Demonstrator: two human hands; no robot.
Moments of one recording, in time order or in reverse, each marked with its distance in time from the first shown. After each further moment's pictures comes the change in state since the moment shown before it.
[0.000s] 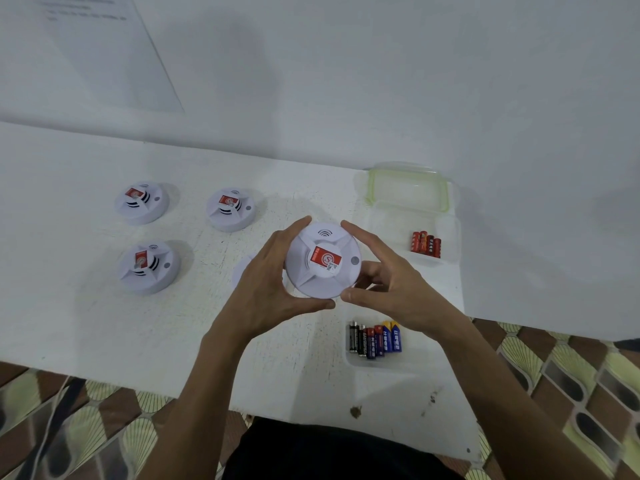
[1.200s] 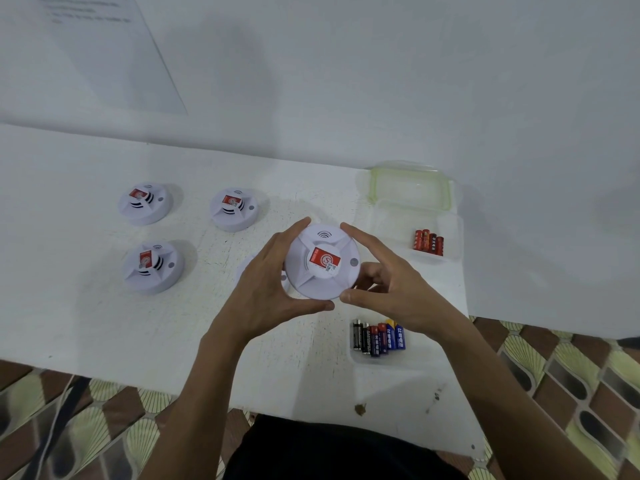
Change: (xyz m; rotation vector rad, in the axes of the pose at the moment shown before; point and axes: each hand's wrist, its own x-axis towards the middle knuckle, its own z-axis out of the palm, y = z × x) left_hand -0.005 -0.003 -0.005 -0.014 -0.022 -0.018; right_hand -0.001 0.000 0.007 -0.029 0.016 -0.018
